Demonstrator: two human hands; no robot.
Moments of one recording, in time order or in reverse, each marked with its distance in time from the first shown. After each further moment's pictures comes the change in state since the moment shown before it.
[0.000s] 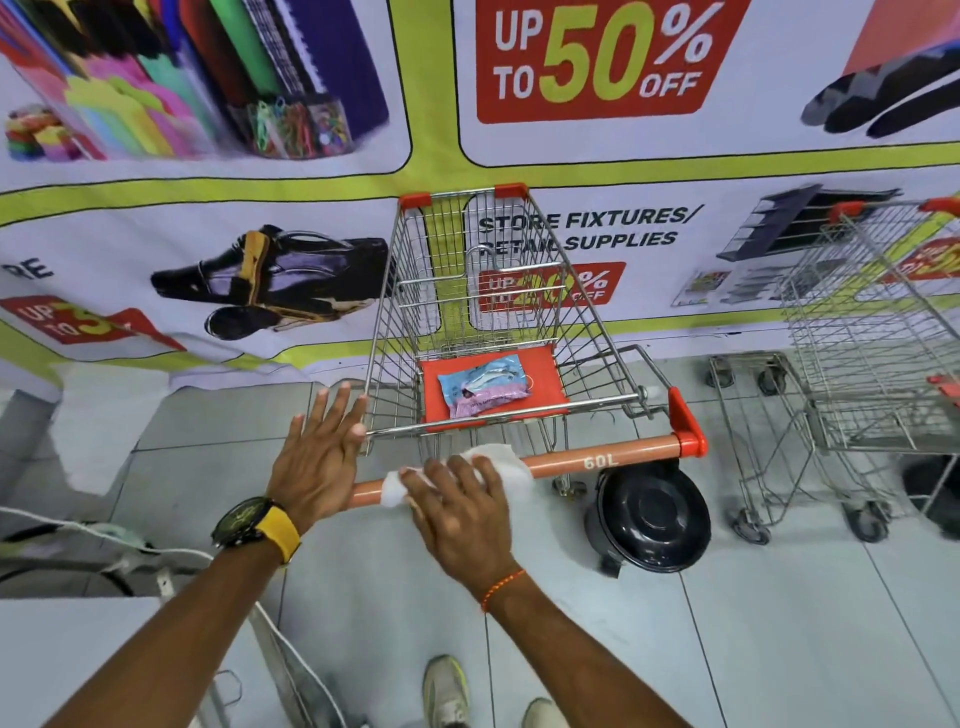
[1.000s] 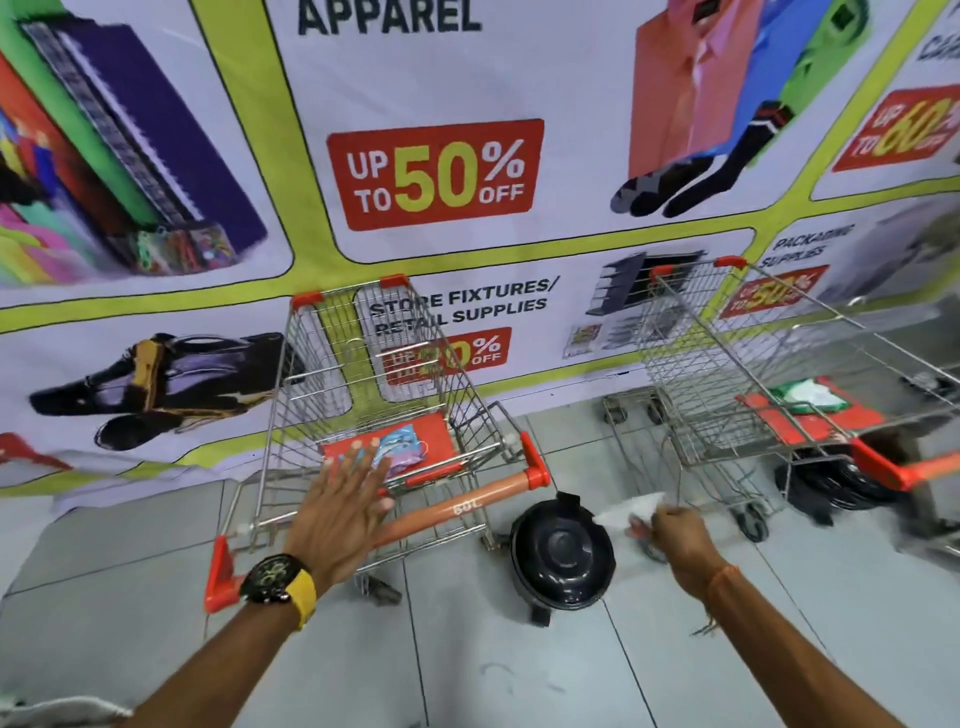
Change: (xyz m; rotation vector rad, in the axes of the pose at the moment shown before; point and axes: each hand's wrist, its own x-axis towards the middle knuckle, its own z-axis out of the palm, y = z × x) left_hand 0.012 0.183 -0.012 0.262 0.030 0.344; right_hand -0.107 0.320 -0.229 0.824 0.074 1.506
